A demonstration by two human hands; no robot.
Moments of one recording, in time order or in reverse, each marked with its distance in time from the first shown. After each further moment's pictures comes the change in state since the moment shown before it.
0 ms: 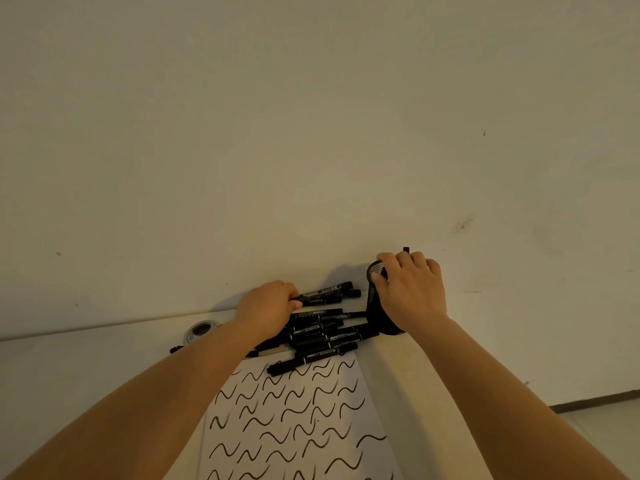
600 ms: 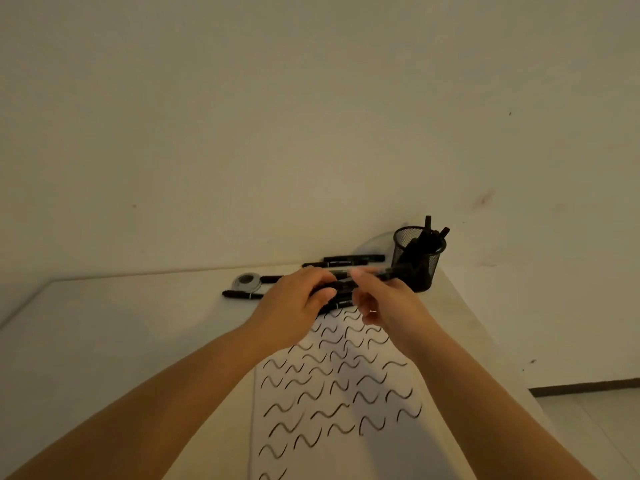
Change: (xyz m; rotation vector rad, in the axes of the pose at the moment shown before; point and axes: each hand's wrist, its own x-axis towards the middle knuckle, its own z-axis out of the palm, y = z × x) left_hand -0.141 0.031 -0.047 -0.408 0.188 0.189; right_hand -0.099 -0.093 -0.064 1.517 -0.484 0.393
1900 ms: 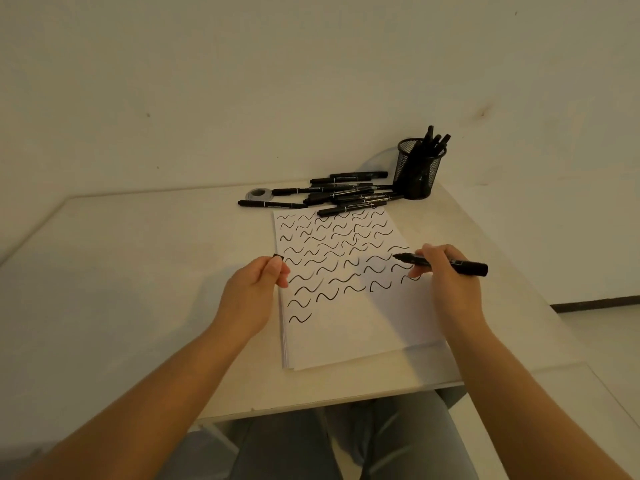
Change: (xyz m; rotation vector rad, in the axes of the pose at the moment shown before) left_hand -0.157 -0.023 0.014 -0.415 0.229 -0.474; right_hand -0.117 0.084 -0.010 -0.092 0.577 -0.108
